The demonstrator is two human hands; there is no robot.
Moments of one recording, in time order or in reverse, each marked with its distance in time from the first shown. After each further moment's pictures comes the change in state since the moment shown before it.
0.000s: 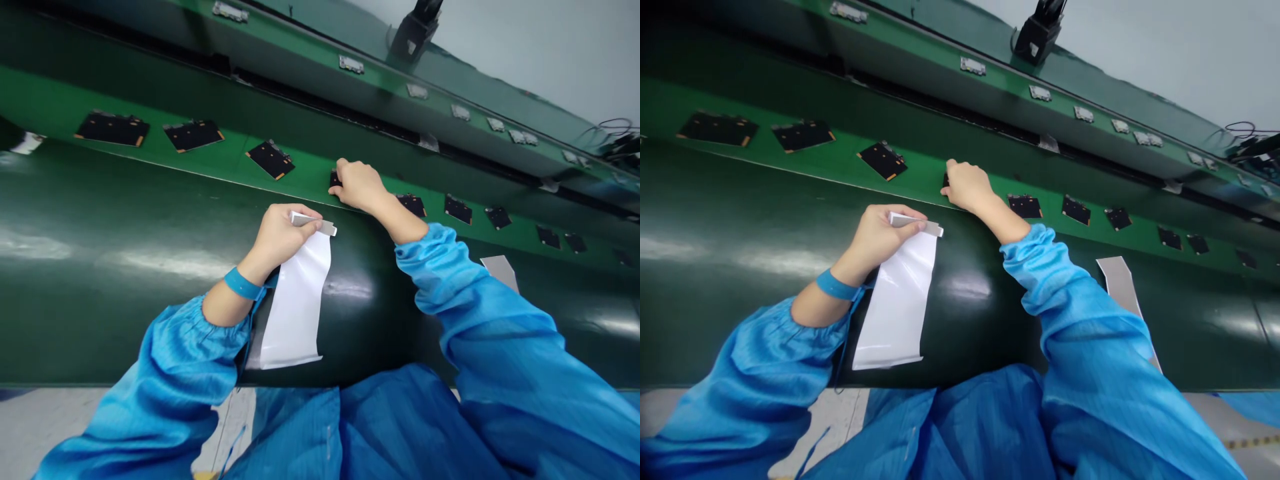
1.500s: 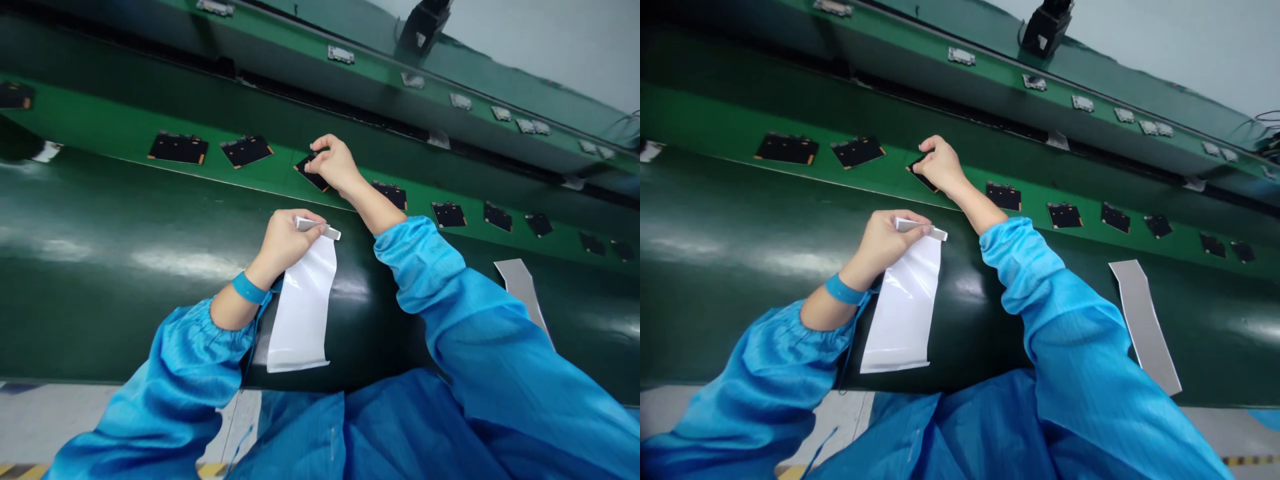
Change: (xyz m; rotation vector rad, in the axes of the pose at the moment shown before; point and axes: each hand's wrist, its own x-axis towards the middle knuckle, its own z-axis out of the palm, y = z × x) left_hand 0.000 -0.005 0.004 -0.003 0.003 -0.025; right_hand 0.069 -0.022 0.045 0.879 0.139 0.053
